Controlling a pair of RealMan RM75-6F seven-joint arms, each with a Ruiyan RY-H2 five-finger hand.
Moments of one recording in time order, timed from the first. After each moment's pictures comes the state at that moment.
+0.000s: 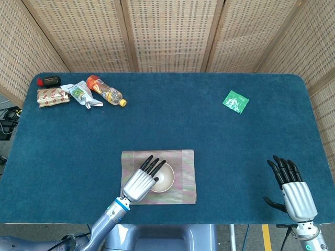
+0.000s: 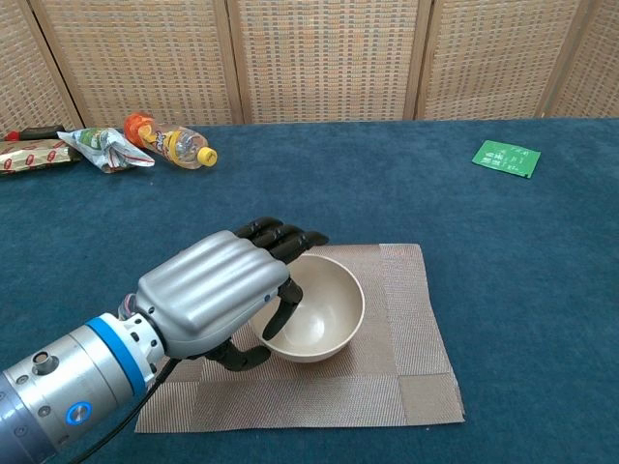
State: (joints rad) left arm -0.50 -1.89 -0.08 -1.45 1.56 1.05 0.74; right arm 0.06 -1.20 -0.01 -1.58 -1.68 1.56 0.03
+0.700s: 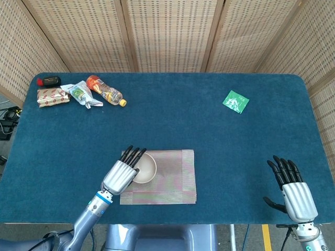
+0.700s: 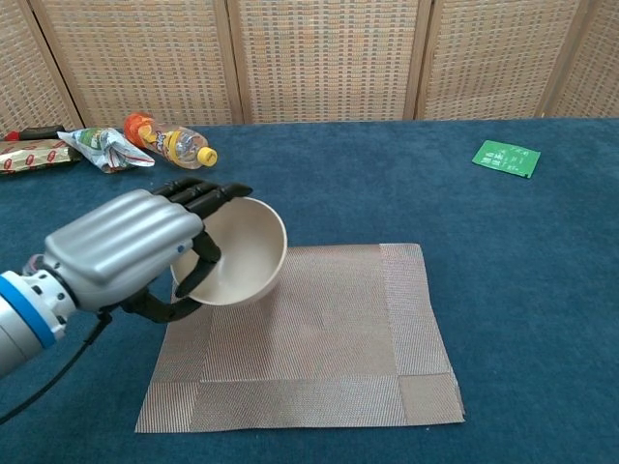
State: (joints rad) left arm -0.47 -1.72 -0.06 -1.48 1.57 1.17 0.63; right arm 0.05 -1.20 -0.01 -1.58 -1.69 1.57 0.02
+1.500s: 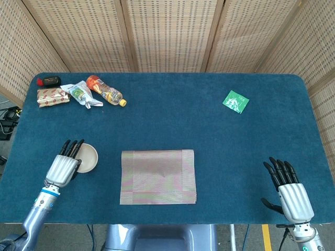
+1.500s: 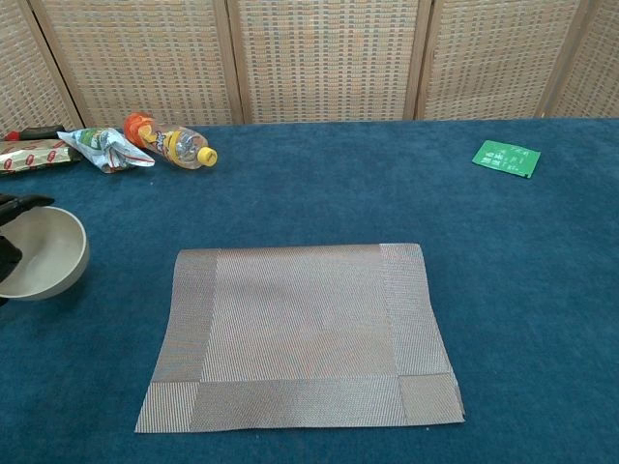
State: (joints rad) left arm -0.34 -1.56 0.01 -1.09 1.51 1.25 0.26; right arm 0.05 -1.22 -0.02 -1.58 -1.70 1.56 -0.02
